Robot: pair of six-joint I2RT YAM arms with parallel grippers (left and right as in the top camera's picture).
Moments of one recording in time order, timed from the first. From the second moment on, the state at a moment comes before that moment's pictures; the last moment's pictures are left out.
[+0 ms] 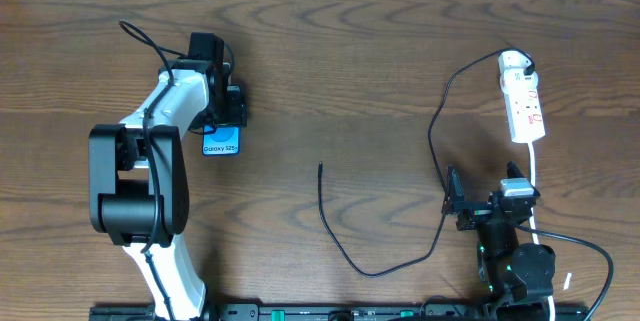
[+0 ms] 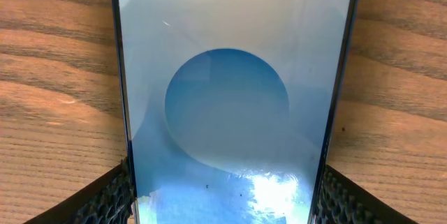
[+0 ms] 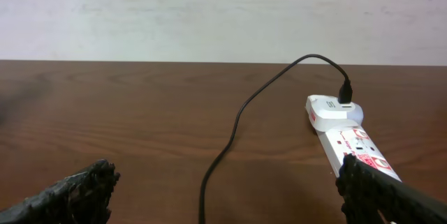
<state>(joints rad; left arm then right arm) -0.04 2.02 1.34 -0.72 -0.03 -0.10 0.12 0.01 0.01 -0.07 0.03 0.05</state>
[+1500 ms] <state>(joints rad) -0.04 1.84 1.34 -0.76 0.68 -0.49 0.12 0.01 0.01 -0.07 0.03 0.05</state>
